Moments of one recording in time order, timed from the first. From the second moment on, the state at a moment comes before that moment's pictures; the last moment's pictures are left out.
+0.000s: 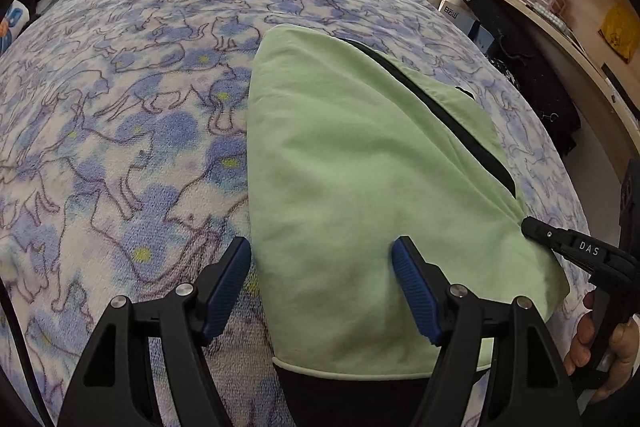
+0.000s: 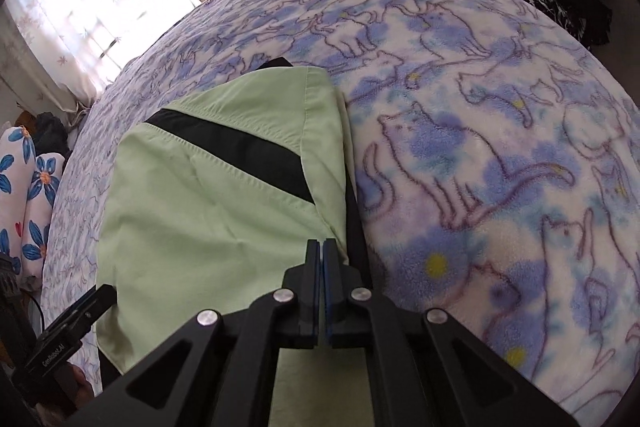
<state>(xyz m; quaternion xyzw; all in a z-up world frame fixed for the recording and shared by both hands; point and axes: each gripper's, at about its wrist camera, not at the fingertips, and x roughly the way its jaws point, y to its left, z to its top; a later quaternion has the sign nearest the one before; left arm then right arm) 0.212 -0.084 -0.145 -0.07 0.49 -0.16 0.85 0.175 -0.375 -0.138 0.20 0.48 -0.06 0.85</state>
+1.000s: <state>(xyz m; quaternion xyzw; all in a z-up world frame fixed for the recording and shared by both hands) 0.194 -0.079 -0.096 0.01 0.51 -0.18 0.84 0.164 -0.319 -0.049 0.05 0.48 -0.02 0.87</state>
